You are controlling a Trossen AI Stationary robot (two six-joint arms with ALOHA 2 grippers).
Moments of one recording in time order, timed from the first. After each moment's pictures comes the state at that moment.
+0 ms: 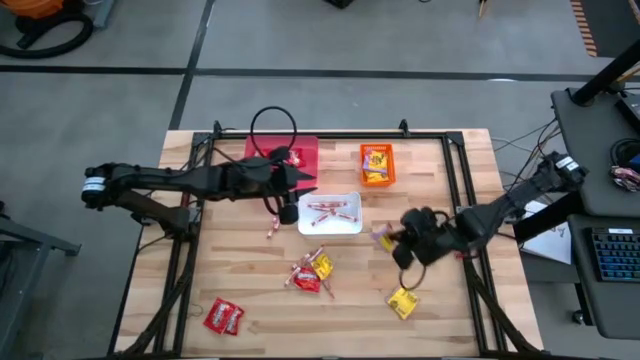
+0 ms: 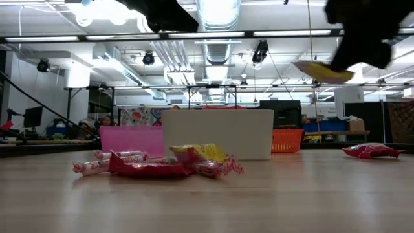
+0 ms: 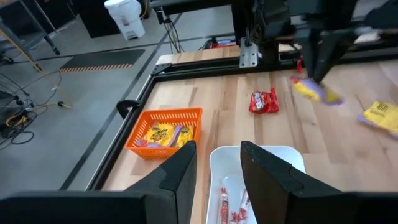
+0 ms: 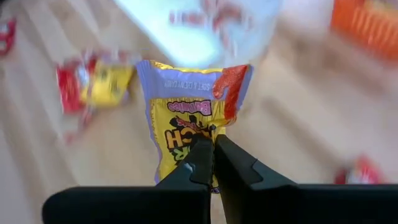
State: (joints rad) left arm 0.05 1.27 1.02 -0.11 -0.20 0.15; right arm 0.47 1.14 0.78 -0.65 0.50 1.07
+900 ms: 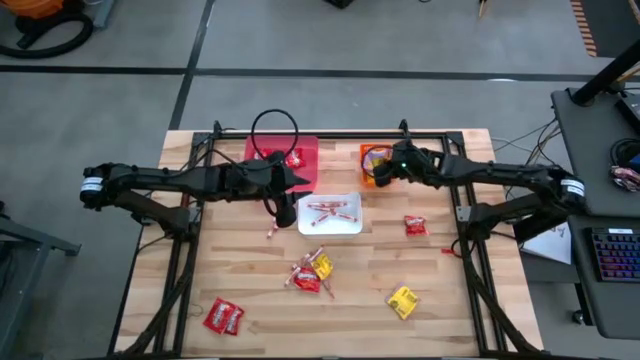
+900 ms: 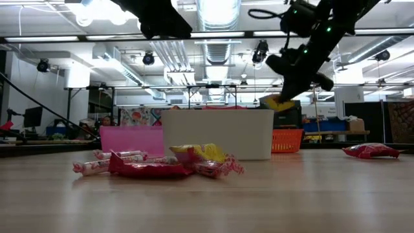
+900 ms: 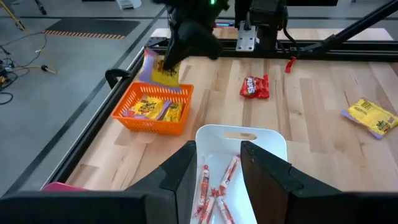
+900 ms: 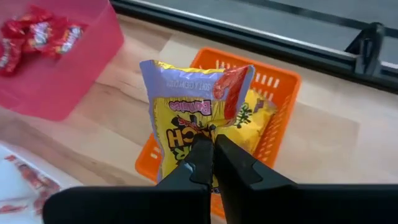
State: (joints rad) left arm 0.04 1.26 1.02 -0.21 -0.20 0.01; right arm -0.39 1.23 0.78 -0.39 0.37 0.62
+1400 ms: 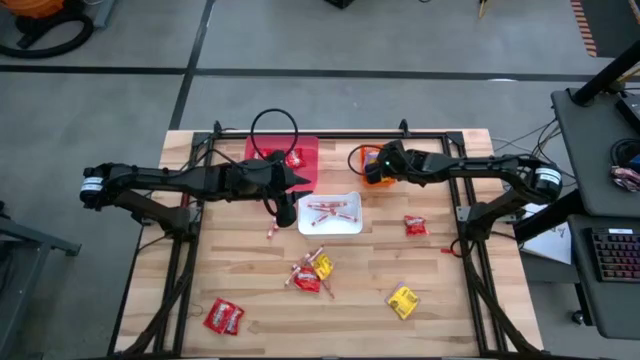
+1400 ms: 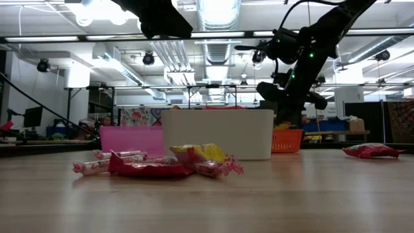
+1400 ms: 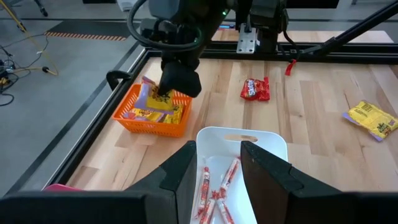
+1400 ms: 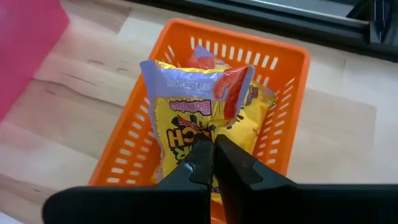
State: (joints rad) left arm 0.04 1.26 1.02 -0.20 -0.20 0.01; right arm -0.45 1.45 0.78 -0.28 0.37 0.67
